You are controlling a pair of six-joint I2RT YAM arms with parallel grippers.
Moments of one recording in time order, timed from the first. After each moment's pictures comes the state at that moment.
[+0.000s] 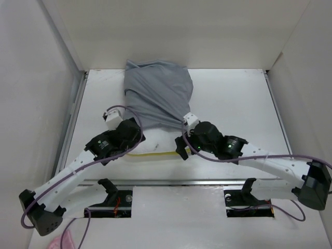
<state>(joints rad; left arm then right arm) -0.79 0.91 0.92 -0.96 -0.55 -1.04 0.92 1.12 0.82 -0.34 0.11 0.24</state>
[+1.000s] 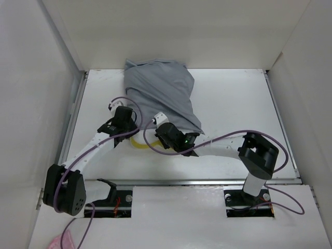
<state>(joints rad) -0.37 1.19 0.76 -0.44 -0.21 -0.80 1.06 1.75 1.10 -0.05 0.38 0.21</state>
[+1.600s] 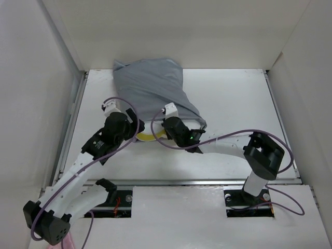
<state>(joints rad) -0.53 0.88 0.81 -0.54 -0.28 -0.82 1.02 1.71 1.07 0.05 0.54 0.26</state>
